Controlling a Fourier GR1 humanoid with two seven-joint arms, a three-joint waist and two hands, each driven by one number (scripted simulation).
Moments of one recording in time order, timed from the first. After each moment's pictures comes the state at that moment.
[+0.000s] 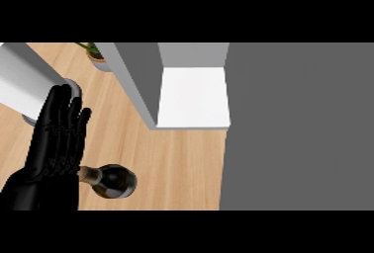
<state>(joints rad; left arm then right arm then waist) -0.27 0.13 -0.52 -2.34 -0.63 0.52 1.04 0.20 -0.17 0.33 -2.52 -0.09 0.03 0.41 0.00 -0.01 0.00</state>
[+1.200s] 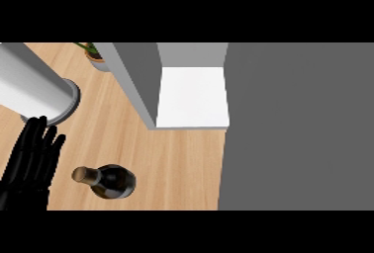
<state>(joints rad) 0.16 0.24 -0.29 -2.33 -0.13 0.46 0.60 0.16 -0.18 0.35 -2.52 -0.07 -0.01 0.42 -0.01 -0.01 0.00</state>
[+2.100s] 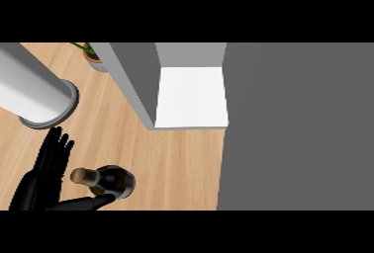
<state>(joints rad) 0.27 0.22 -0.10 -1.90 0.15 0.25 0.11 0.15 -0.19 0.37 -2.53 -0.07 -0.03 0.44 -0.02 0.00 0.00</state>
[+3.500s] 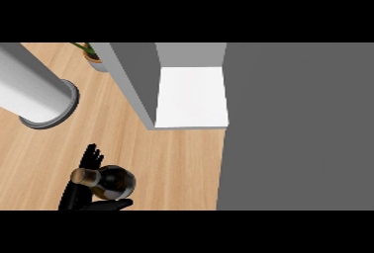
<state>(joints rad) 0.18 0.12 -0.04 -1.29 0.18 0.05 -0.31 0.13 -0.22 0.35 -2.53 -0.08 -0.04 0.46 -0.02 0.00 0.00</state>
